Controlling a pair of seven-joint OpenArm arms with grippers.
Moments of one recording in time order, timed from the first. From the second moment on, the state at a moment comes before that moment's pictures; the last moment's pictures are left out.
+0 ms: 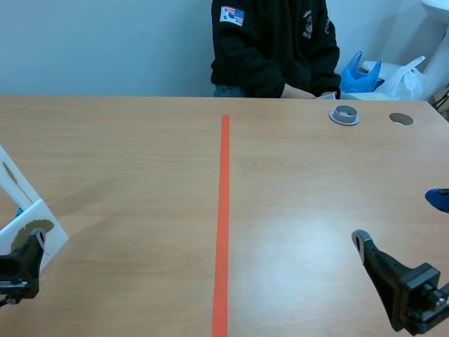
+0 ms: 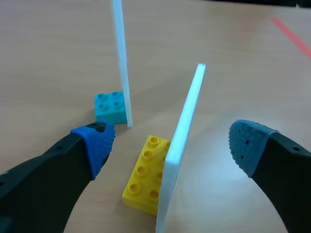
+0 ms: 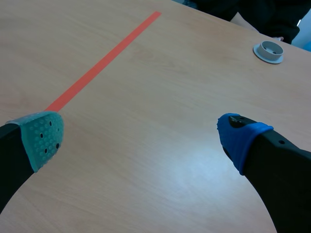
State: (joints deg) left arm 24.3 -20.3 -9.1 67.8 -19.6 -18.1 -33.9; right arm -44.8 17.5 18.3 107.4 3.3 31.3 17.2
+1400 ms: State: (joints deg) left arm 47.0 -22.0 -0.9 110.2 -8.0 -29.0 -16.6; right arm -44.8 17.5 18.3 107.4 3.4 31.3 17.4
